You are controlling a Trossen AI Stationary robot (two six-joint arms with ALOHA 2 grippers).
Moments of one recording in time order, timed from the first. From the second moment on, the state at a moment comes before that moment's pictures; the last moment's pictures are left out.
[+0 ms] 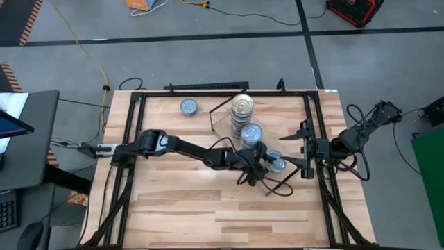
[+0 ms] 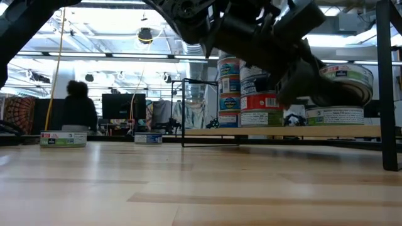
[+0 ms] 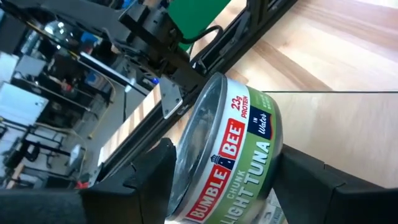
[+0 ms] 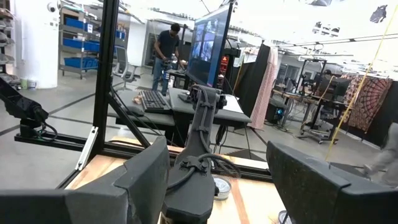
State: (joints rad) left arm -0.11 2.28 1.69 0.31 -0.20 0.79; right arm 0.60 0.68 0.68 0.16 0.62 -0.29
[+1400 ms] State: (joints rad) left arm -0.10 2.27 1.83 0.01 -0.16 0.66; right arm 0.60 0.69 0.68 0.17 0.62 -0.29
